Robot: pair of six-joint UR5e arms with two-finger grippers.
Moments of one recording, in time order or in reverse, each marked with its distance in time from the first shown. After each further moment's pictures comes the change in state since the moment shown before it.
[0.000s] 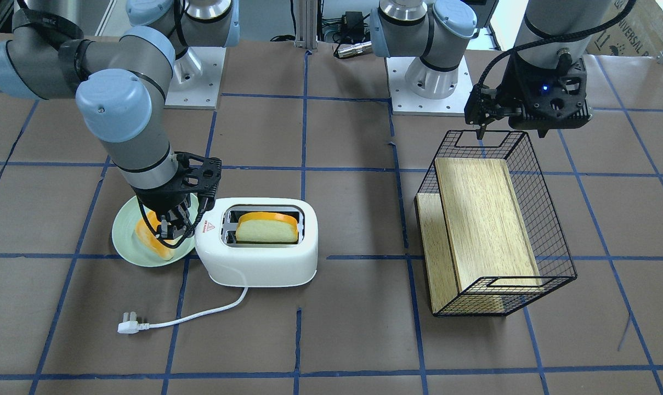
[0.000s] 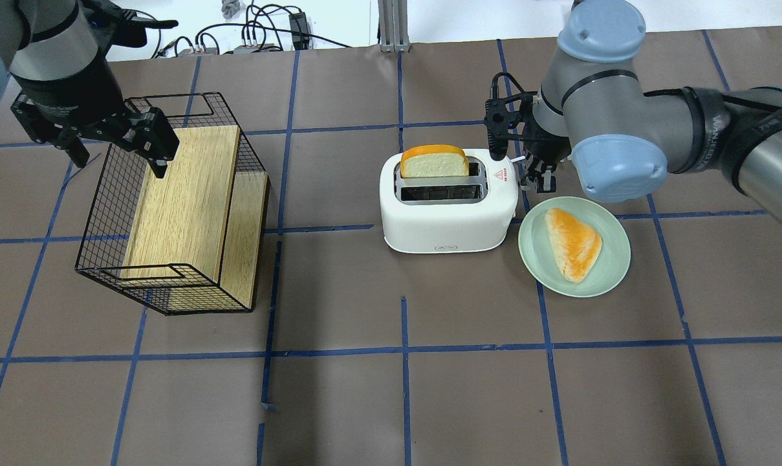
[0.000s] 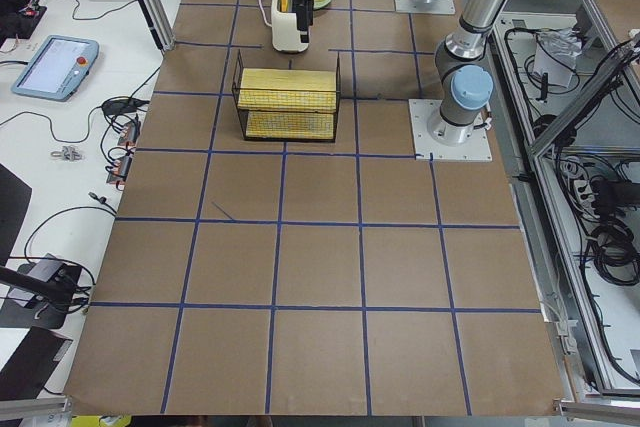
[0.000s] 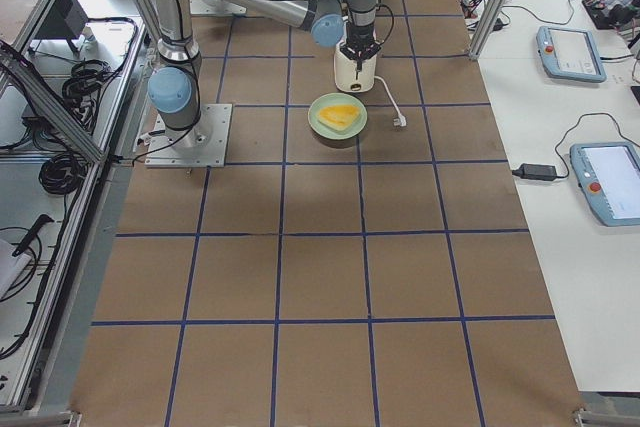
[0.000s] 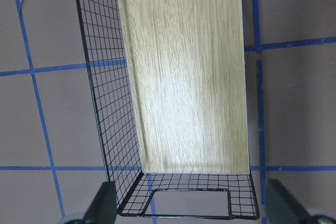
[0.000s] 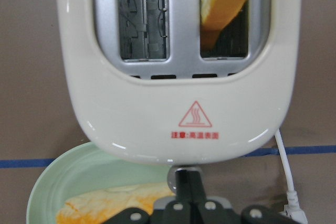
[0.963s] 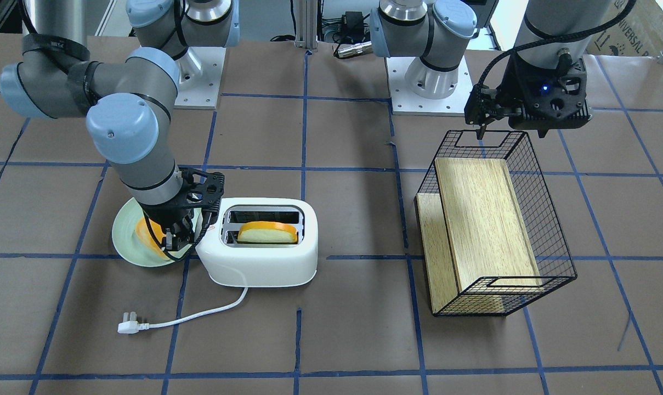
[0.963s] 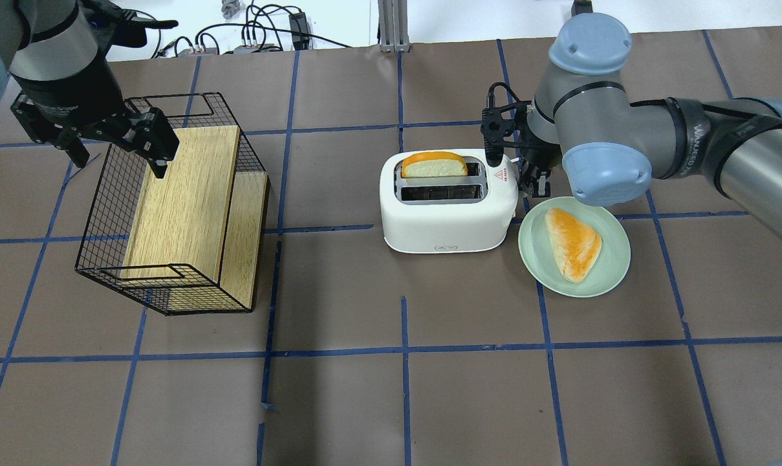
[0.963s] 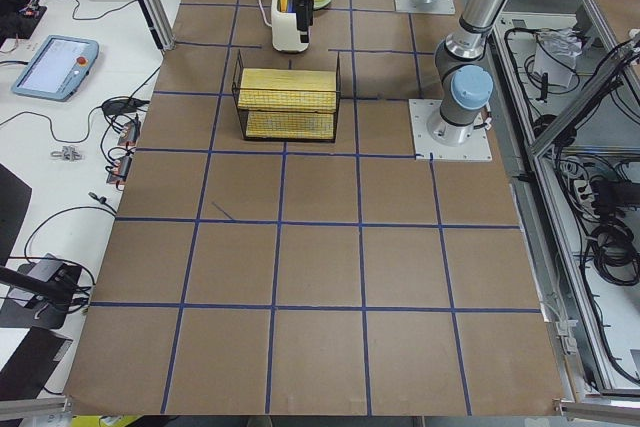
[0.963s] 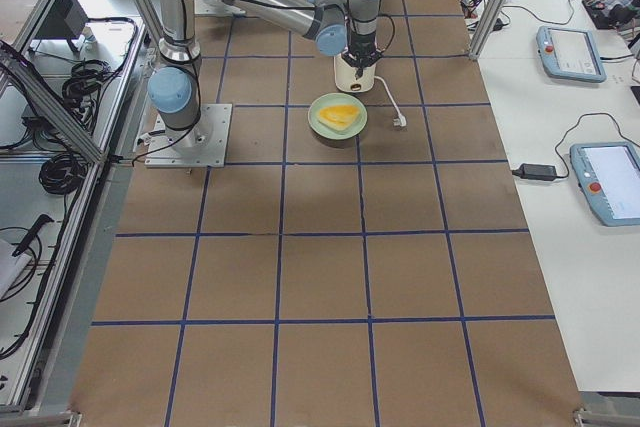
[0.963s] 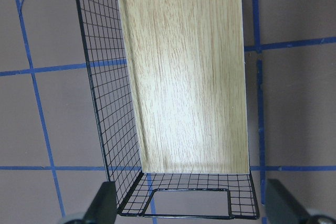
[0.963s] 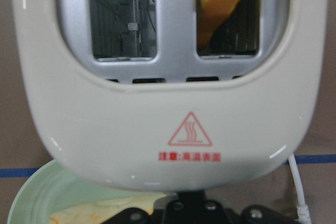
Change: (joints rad) left arm 0.000 0.000 0.000 0.000 0.000 0.000; right arm -0.001 0.054 0.013 -0.057 -0.001 0.001
